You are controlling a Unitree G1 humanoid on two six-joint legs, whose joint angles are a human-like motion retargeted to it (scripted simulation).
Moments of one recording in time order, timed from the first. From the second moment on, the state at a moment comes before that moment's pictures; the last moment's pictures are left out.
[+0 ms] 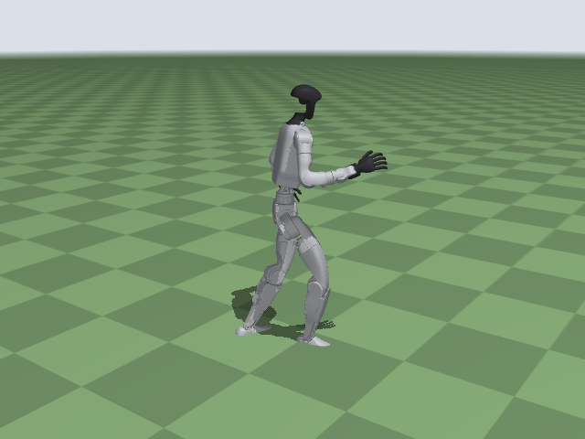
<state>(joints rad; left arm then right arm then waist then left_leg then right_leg) 0.14 0.49 0.24 0.91 -0.09 -0.08 0.15 -0.17 -0.49 -0.19 -0.17 -0.13 -0.13 -0.21 0.09 -0.03 0.21 0.14 0.00 0.38 0.39 -0.58 0.07 -0.42 -0.26 -0.51 0.66 -0.28 0.03</state>
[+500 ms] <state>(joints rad) 0.34 0.22 0.22 1.50 0.11 -0.01 0.00 -0.33 -0.77 -0.14 0.02 -0.28 -0.01 -0.24 0.22 0.01 0.13 -0.01 -0.28 -0.27 0.71 -0.63 0.15 -0.60 0.19 0.18 0.99 -0.35 -0.01</state>
